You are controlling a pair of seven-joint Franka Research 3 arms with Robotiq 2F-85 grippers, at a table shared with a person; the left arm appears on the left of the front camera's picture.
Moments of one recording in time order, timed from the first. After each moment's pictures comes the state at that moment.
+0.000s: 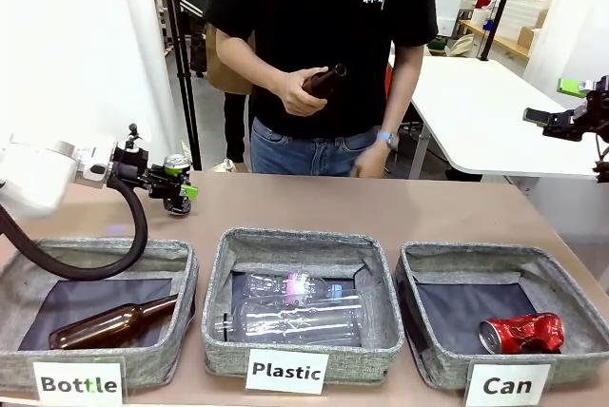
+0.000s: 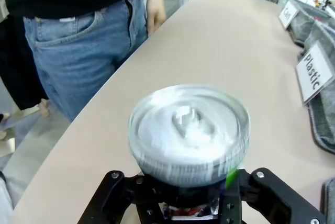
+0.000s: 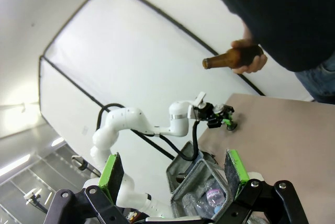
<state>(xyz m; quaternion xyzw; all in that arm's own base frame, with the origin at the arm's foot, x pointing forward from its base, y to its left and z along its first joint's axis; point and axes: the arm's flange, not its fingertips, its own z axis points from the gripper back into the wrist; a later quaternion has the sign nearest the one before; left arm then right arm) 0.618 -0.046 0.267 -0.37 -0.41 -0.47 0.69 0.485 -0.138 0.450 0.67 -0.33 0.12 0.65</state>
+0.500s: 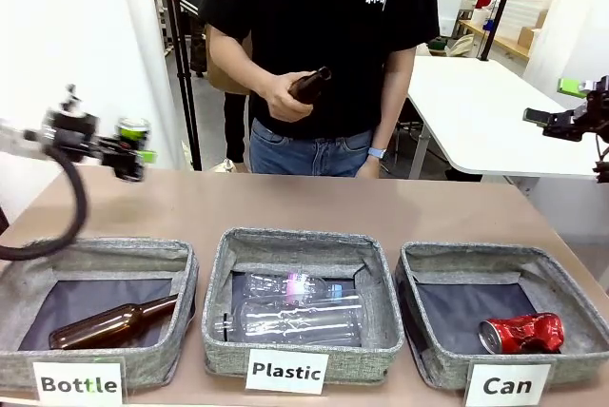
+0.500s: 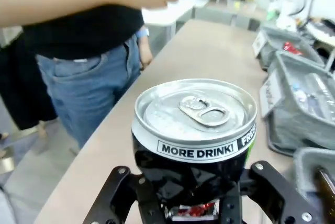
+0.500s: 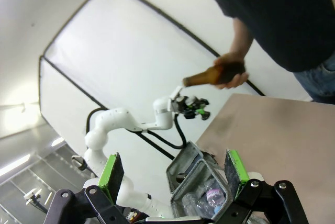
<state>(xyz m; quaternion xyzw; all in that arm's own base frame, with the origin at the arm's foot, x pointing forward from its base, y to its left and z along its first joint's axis) 0.580 0.041 0.359 -0.41 -0.43 -0.46 0.66 0.485 -0.138 0.450 0.67 -0.33 0.12 0.65</state>
